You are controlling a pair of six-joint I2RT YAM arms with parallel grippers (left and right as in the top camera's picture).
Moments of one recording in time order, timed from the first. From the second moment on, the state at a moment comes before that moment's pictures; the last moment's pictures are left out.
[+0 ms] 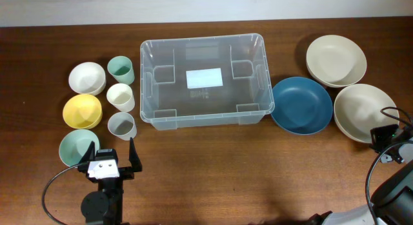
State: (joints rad) left arm 0.09 0.01 0.01 -0.08 0.00 0.04; right arm -0.85 1.77 0.94 -0.33 -0.16 0.62
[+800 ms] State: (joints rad) left arm 0.09 0.01 0.01 -0.08 0.00 0.04; right arm -0.98 1.69 1.34 -0.83 -0.35 0.56
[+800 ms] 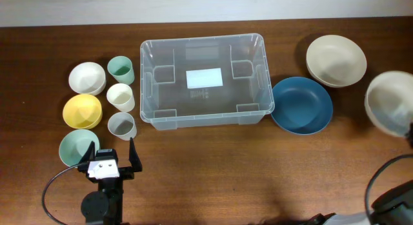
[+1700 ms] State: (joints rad) left arm 0.09 0.01 0.01 -0.08 0.00 0.04; right arm 0.23 1.68 1.51 -0.59 -0.26 0.65
